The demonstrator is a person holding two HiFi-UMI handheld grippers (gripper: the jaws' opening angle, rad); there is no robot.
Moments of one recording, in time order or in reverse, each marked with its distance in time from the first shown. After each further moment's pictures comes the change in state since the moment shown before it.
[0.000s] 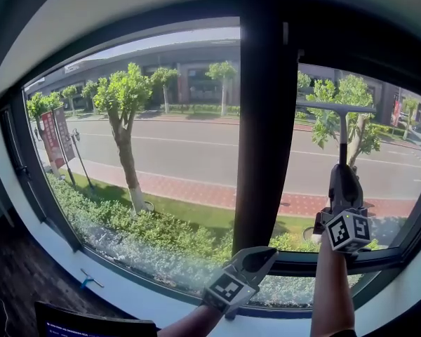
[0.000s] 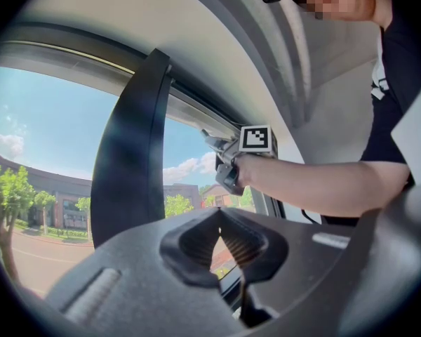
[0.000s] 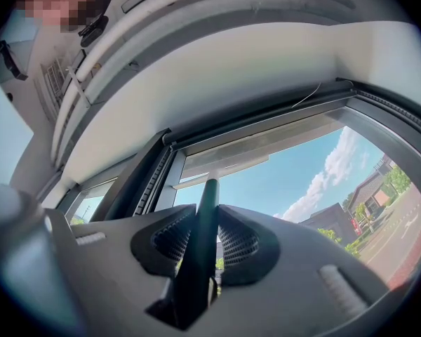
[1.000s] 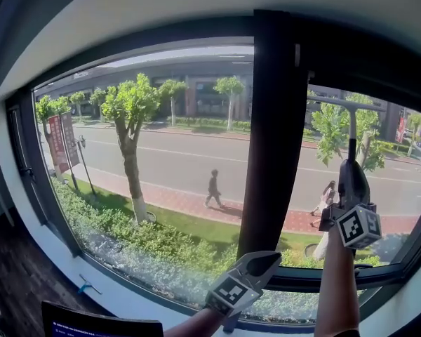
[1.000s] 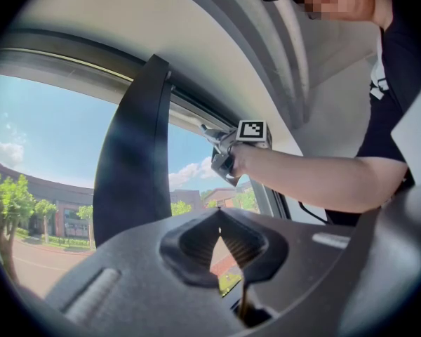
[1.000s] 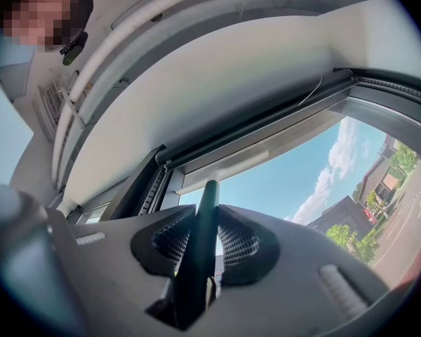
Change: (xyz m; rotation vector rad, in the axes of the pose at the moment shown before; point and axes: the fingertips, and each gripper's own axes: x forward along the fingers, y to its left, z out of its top) left arm 0.009 0.020 0.021 0.041 -0.042 0.010; right arm 0.047 0.004 0.036 0.111 -0.103 0.076
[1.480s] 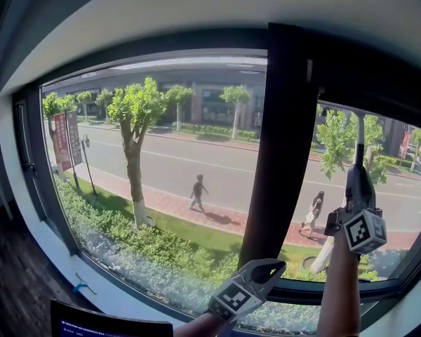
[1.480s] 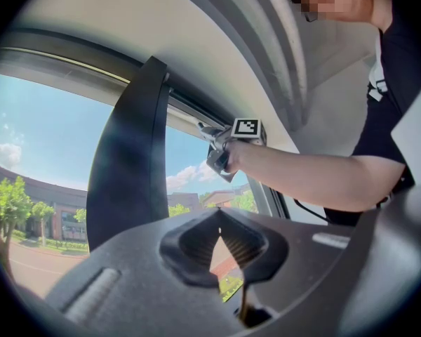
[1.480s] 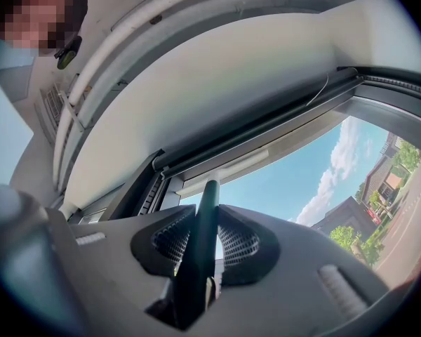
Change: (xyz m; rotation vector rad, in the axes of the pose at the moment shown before) left arm 0.008 0.001 0.008 0.006 -0.022 -0.019; right arm 0.021 -0.001 0.015 0.005 -0.024 0.021
